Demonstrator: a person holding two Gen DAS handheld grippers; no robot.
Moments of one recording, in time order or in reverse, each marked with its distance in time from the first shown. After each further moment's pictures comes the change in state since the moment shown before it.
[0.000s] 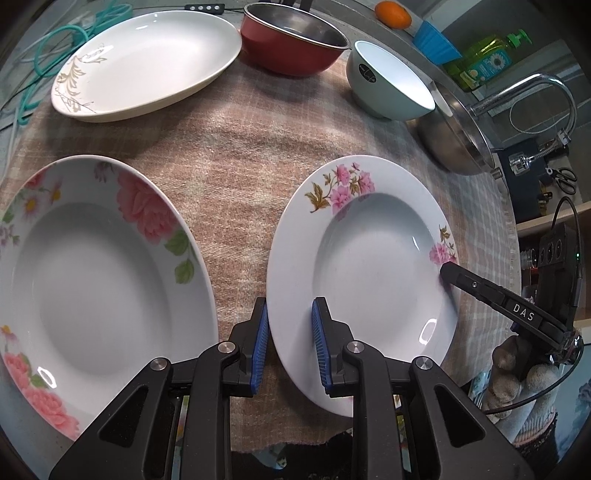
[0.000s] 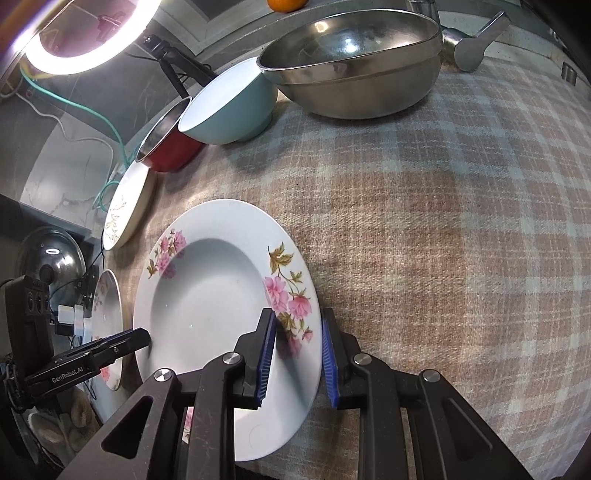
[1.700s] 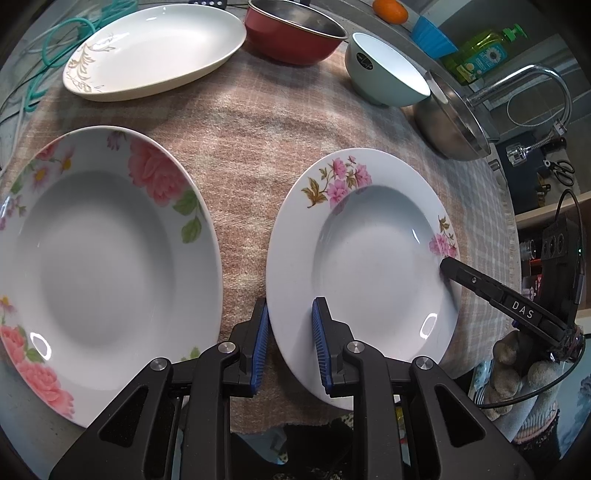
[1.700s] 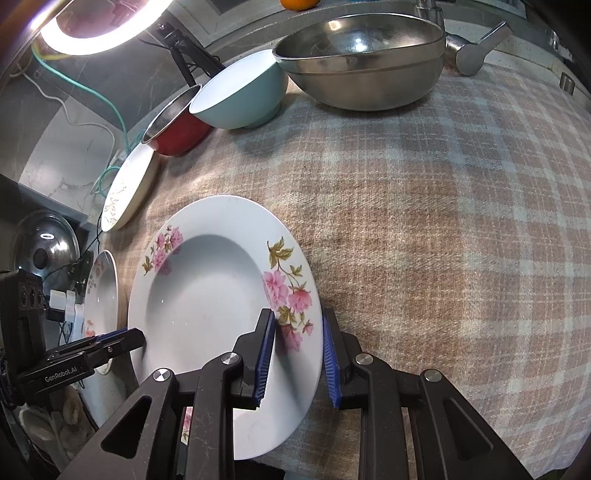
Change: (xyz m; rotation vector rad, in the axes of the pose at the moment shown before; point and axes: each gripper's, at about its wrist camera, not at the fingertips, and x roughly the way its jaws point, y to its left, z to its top) left arm -0.004 0.001 -0.018 0.001 0.007 0.000; right arm 0.003 0.012 -0.009 -0.053 0.005 -0.032
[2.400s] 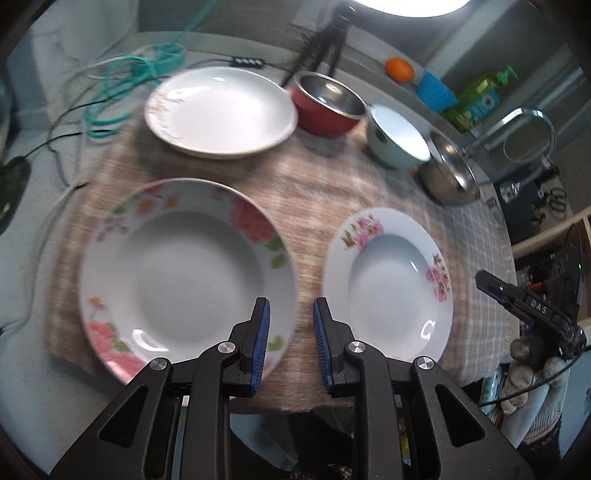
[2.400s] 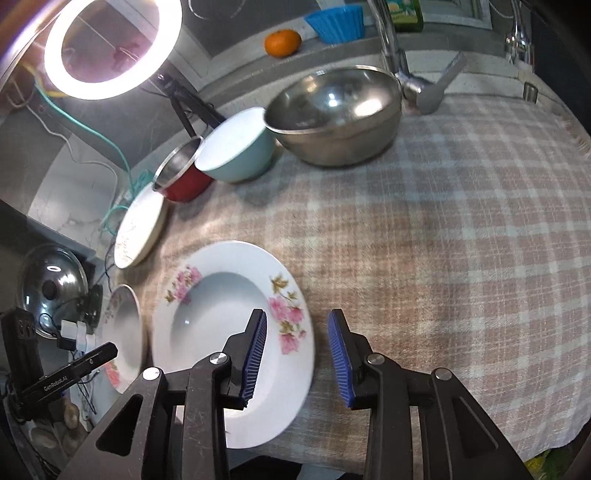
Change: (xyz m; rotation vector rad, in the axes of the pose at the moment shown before) left arm -0.079 0.041 -0.012 -0.049 -0.193 0.048; right arm -0.060 -0.002 -0.001 0.062 -0.140 -0.001
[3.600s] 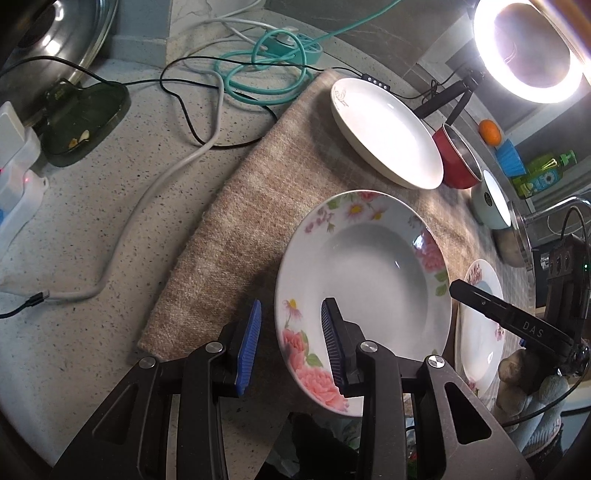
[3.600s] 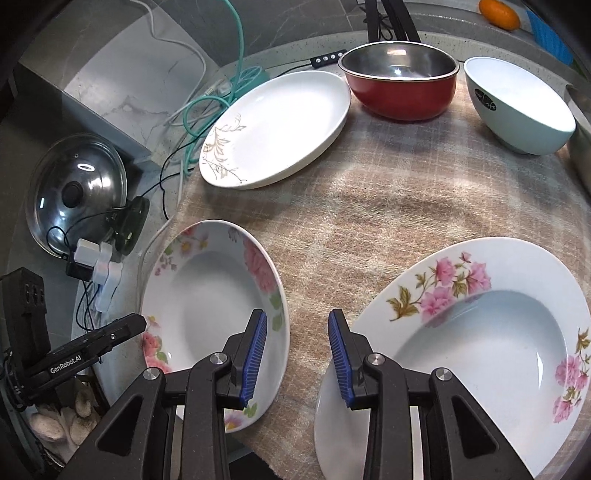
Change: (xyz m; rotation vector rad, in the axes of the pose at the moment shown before) left arm -0.003 0.135 -0.008 -0.228 -0.026 0.062; right arm 0.132 0.199 -0.024 -0.313 0.226 0.116
